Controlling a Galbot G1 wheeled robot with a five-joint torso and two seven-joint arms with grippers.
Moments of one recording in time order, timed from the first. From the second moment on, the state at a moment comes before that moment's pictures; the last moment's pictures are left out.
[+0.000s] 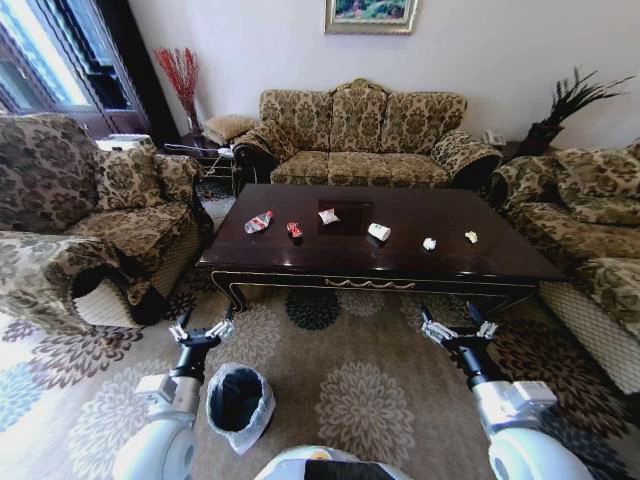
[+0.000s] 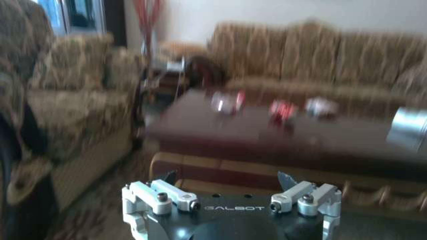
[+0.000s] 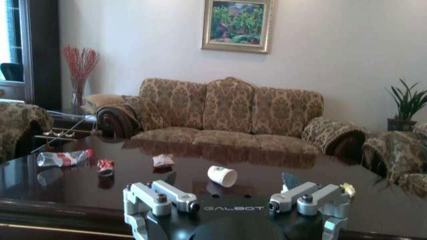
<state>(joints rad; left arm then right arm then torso) 1.74 -1.39 -0.75 -2.11 -0.31 0.13 -0.01 -1.80 1.33 0.77 2.39 0.27 -0.11 -0.02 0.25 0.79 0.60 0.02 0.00</state>
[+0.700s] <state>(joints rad) 1.52 -1.24 -0.71 -1.45 -0.29 0.17 0.15 -1.83 1.36 0.79 2.38 0.27 -0.06 -0.02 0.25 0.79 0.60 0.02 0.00</state>
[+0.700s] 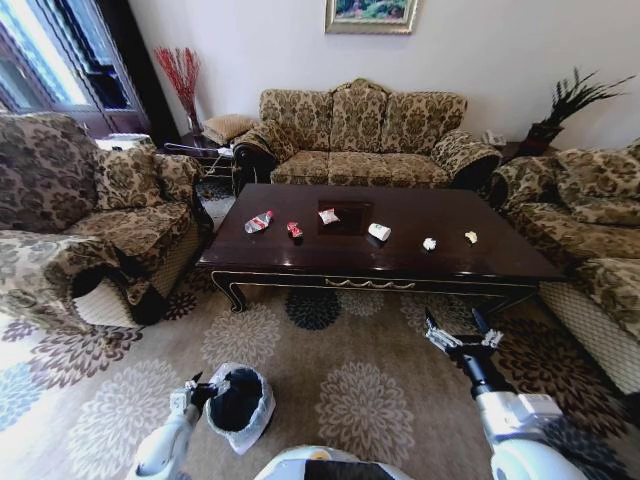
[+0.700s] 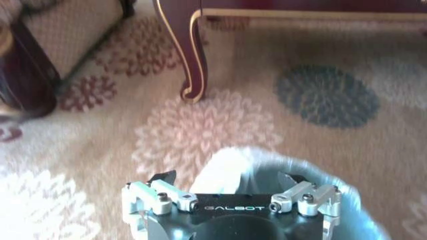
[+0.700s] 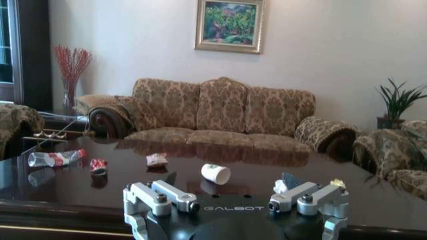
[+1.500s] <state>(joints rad) 1.33 -1.22 -0.67 -1.10 -0.32 0.18 0.15 -1.82 1.36 0.79 2.34 0.27 -0.05 -0.01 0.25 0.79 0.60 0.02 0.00</state>
